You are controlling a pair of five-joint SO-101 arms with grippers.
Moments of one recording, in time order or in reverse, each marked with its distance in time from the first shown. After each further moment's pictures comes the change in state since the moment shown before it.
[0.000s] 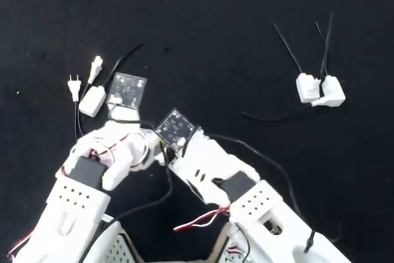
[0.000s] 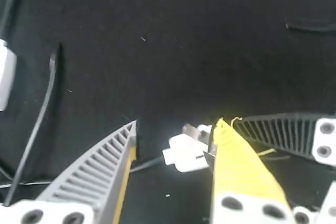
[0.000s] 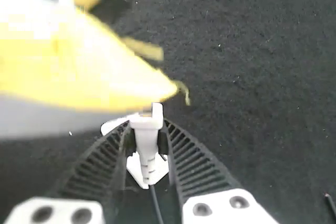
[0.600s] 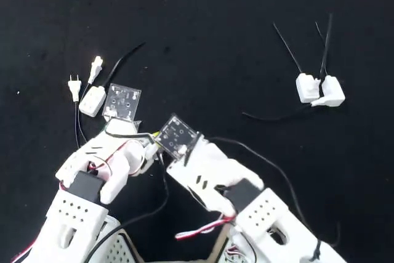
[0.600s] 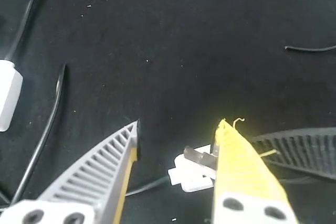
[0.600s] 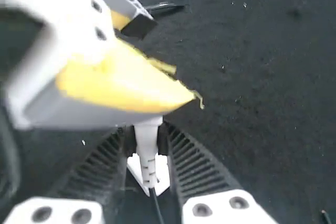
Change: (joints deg) left arm -0.7 -9.4 10.7 -8.3 -1.6; right arm -2.4 -8.9 1.1 3.3 0.0
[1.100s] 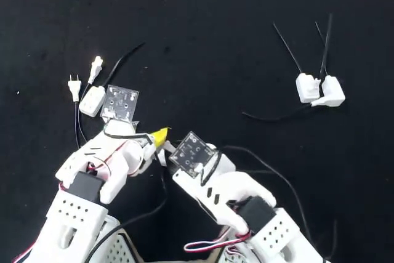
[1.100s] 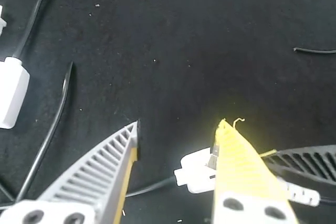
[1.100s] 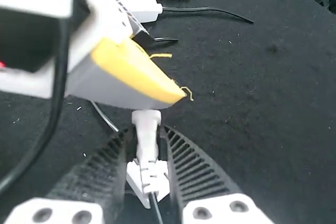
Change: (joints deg) left arm -1.1 -0.5 1.4 -0.8 -0.3; right arm -0.1 -25.7 8.9 7.9 0.1
